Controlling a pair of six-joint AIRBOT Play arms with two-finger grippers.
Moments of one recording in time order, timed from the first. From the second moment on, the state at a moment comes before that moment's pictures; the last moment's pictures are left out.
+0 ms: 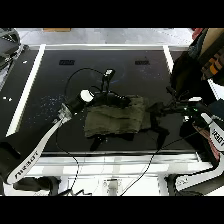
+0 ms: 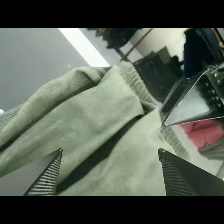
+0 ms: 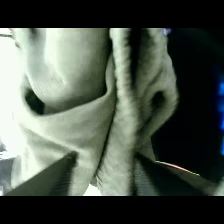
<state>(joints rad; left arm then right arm) -0.57 -1.57 1.32 0.58 -0.59 -0.86 -0.28 -1.67 1.08 -0.54 1.36 0.81</state>
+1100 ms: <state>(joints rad) -0.57 -1.57 1.32 0.58 -0.61 -0.86 -0.10 -1.63 1.23 -0.89 1.32 1.00</state>
